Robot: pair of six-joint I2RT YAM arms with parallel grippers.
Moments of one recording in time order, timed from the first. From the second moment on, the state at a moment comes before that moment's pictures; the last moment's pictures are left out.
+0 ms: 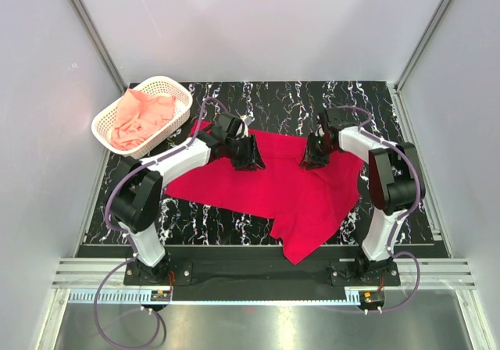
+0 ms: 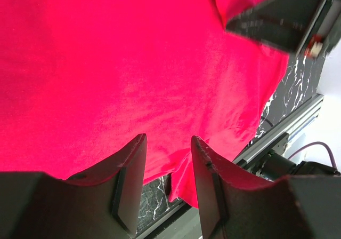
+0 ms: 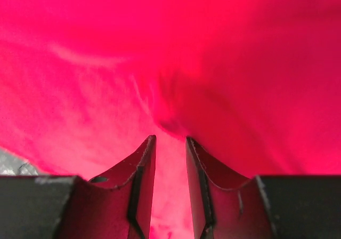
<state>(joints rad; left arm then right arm) -0.57 1.75 1.23 -0.37 0.39 -0.68 0.23 1.87 1.22 -0.51 -0.29 0.47</state>
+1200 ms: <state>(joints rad) -0.55 1.75 1.23 -0.37 0.39 -0.65 0.28 1.97 1.56 -0.88 -0.31 0.42</state>
